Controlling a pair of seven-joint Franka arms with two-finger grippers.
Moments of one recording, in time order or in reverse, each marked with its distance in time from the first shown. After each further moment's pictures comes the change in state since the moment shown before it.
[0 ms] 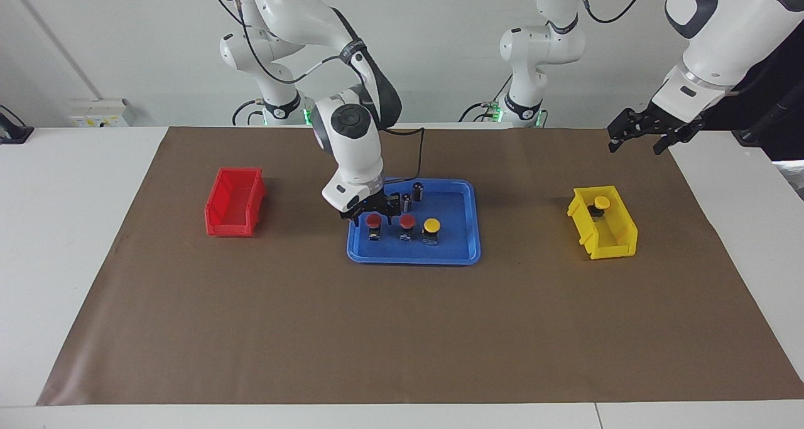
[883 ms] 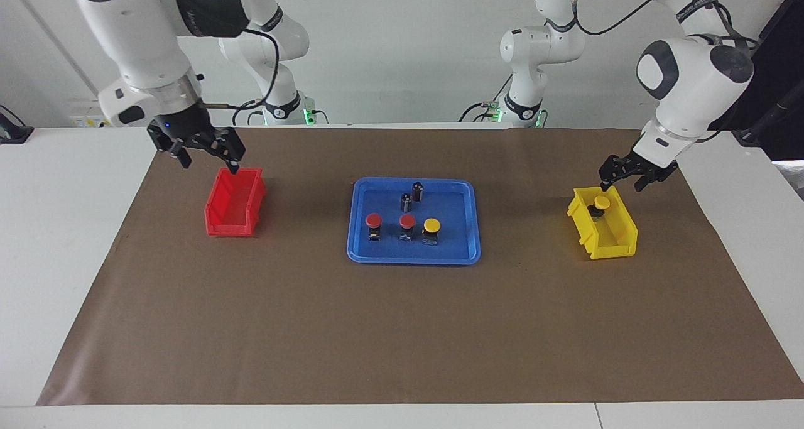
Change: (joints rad) left arm 0.072 -0.051 0.001 -0.474 0.000 0.489 0.039; right arm -0.464 -0.246 -0.014 0.318 -0.118 -0.607 -0.299
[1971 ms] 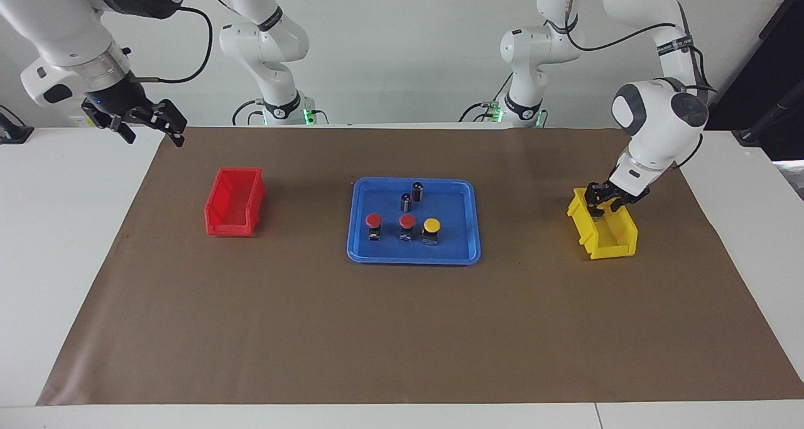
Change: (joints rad) left arm 0.018 0.063 0.000 -0.155 0.000 0.213 0.001; right arm -0.077 -0.038 -0.047 -0.034 -0.005 -0.087 -0.187
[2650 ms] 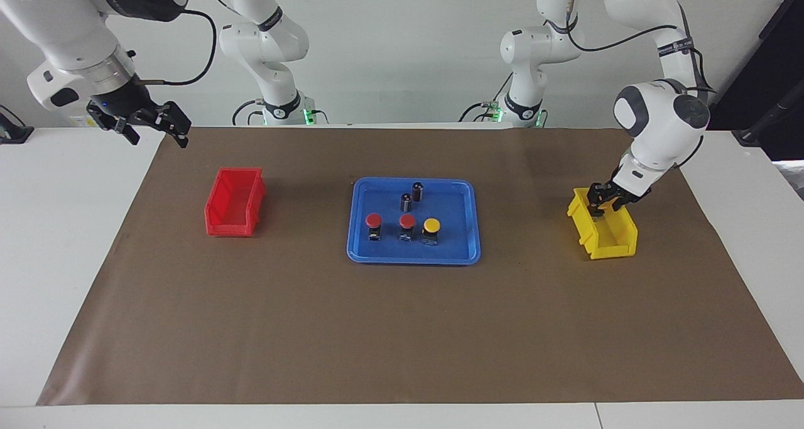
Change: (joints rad) left arm 0.027 0.000 0.000 -0.014 0.000 0.006 0.001; right arm 0.004 0.000 0.000 -0.013 0.000 0.000 0.000
